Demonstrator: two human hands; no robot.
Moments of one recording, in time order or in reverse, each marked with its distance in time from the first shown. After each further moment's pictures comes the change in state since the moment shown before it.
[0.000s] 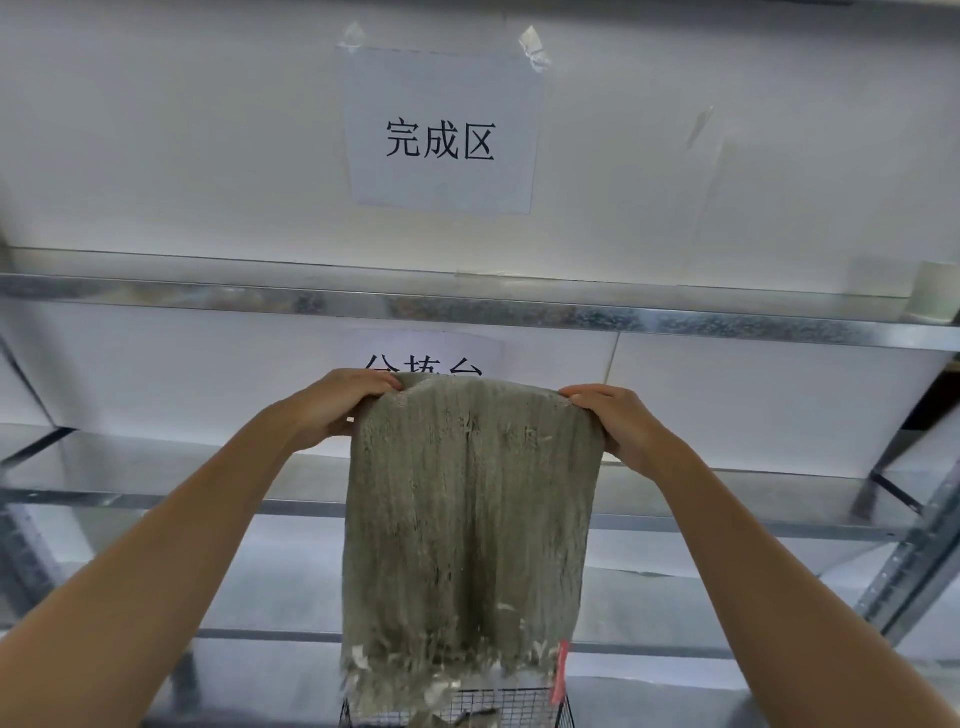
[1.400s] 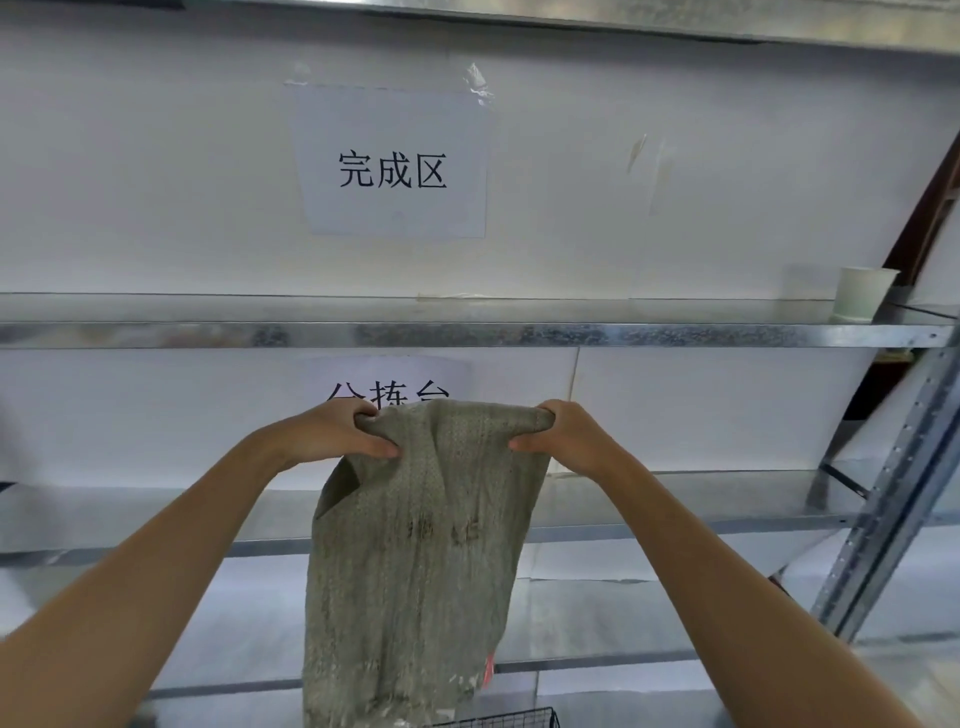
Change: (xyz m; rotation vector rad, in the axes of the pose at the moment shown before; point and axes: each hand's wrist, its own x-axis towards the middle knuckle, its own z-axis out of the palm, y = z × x) left_hand 0.001 0.018 0.017 0.548 -0.163 0.074; right_hand -0.002 0.000 0.005 -0.465 0.020 -0.193
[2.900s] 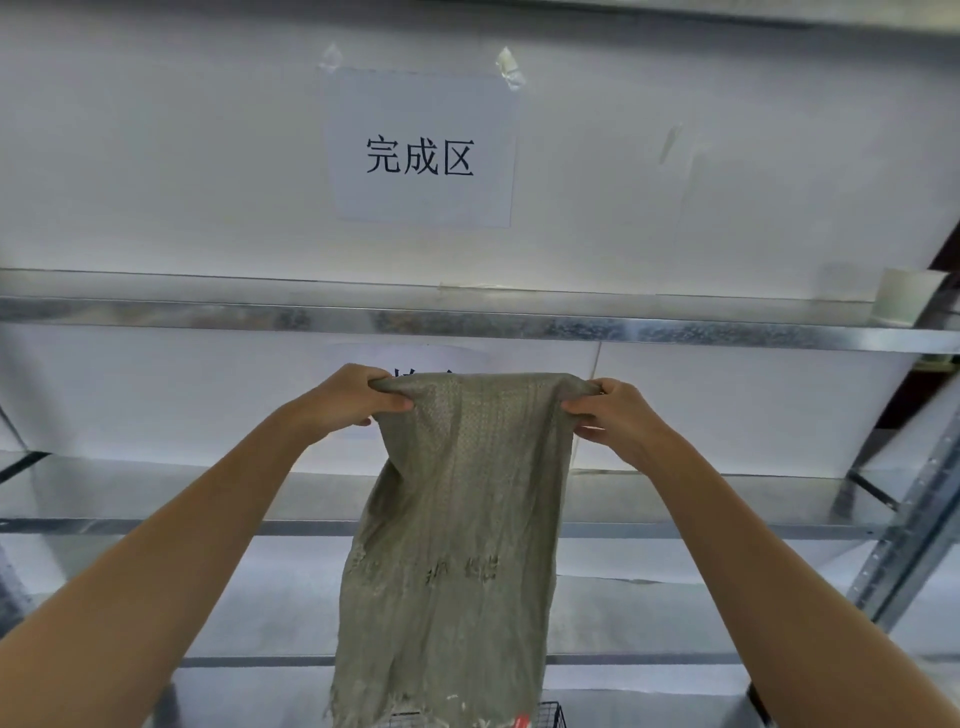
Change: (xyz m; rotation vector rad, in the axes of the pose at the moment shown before) left_hand 0.012 0.000 -0.002 -0.210 0.237 0.066; right_hand 0.003 -0.005 -0.024 0.537 0.087 0.244
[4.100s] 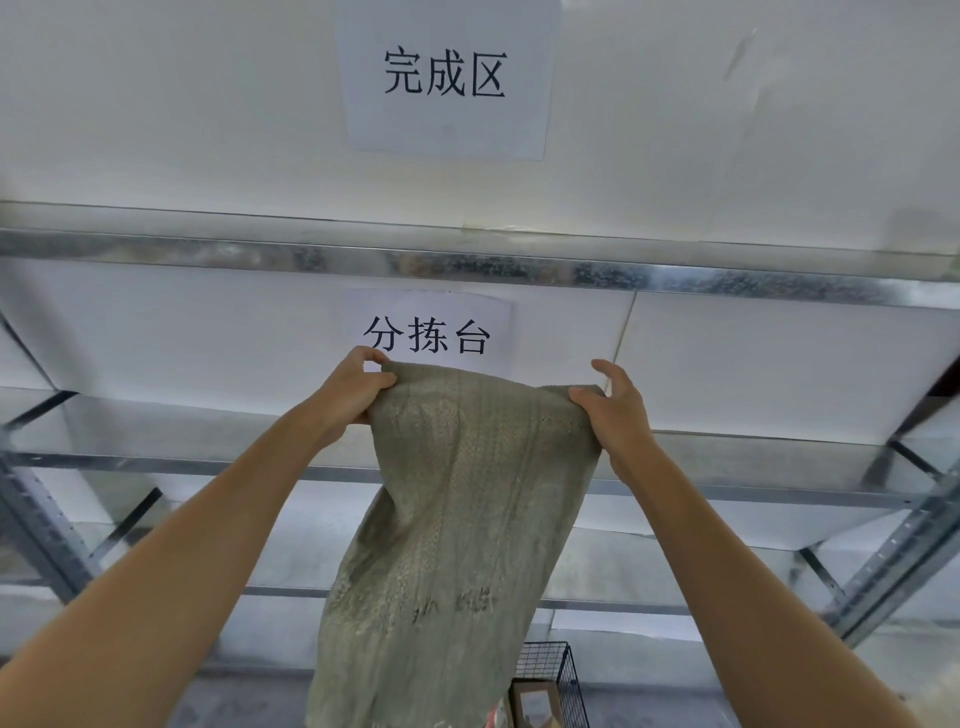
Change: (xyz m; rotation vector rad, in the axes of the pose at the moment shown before) left_hand -0.003 -0.054 0.023 -0.309 0.136 -0.252; right_hand -0.002 0.059 0.042 -0.119 0.180 -0.109
